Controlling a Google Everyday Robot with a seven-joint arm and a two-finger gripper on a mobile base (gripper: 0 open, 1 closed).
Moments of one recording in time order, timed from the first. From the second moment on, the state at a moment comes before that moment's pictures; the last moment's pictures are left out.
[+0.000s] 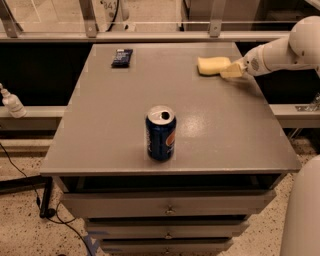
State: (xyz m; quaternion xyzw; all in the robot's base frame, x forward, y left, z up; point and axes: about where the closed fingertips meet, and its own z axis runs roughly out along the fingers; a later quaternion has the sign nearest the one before) arm 0.779 -0.257 0.836 -0.31 0.84 0.14 0.42
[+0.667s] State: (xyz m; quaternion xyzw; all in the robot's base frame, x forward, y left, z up) arm 0.752 -0.238 0.899 -0.34 0.80 0.18 0.46
